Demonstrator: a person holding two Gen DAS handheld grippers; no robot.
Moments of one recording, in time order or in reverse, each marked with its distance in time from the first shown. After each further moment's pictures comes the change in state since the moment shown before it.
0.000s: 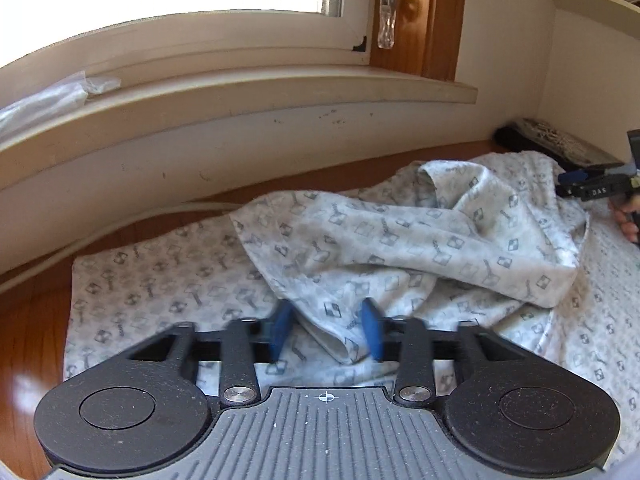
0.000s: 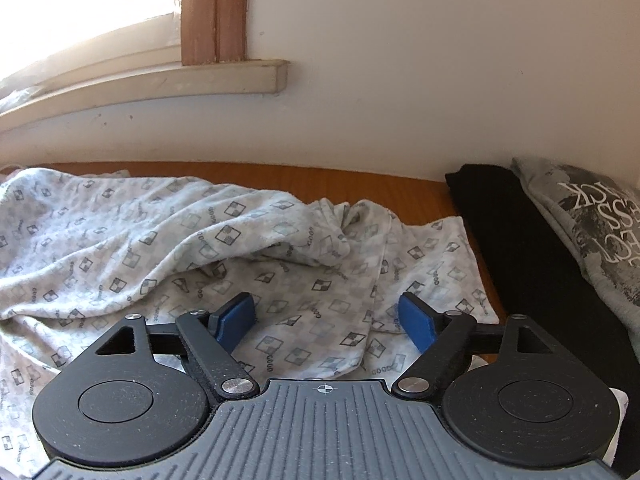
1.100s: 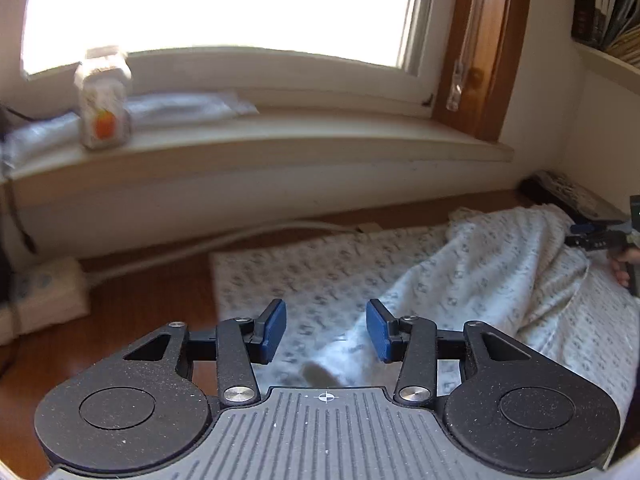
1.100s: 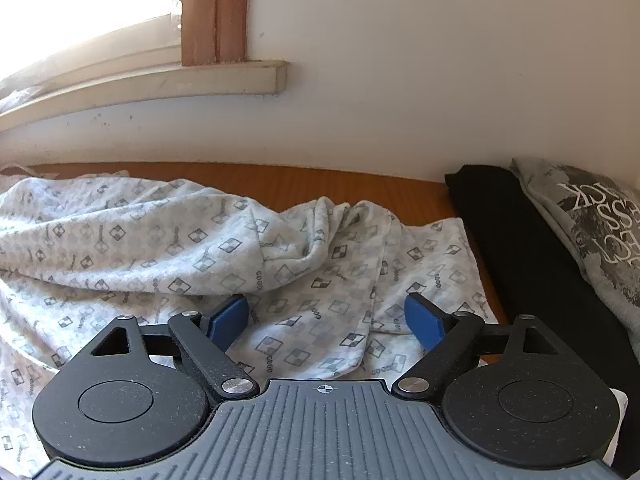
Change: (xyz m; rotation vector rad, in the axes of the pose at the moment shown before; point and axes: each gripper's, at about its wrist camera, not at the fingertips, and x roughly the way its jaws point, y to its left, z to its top) left arm -0.080 0.089 0.009 -0.139 -0.028 -0.013; right arm 0.002 0.000 -0.002 -0.004 0.001 0.003
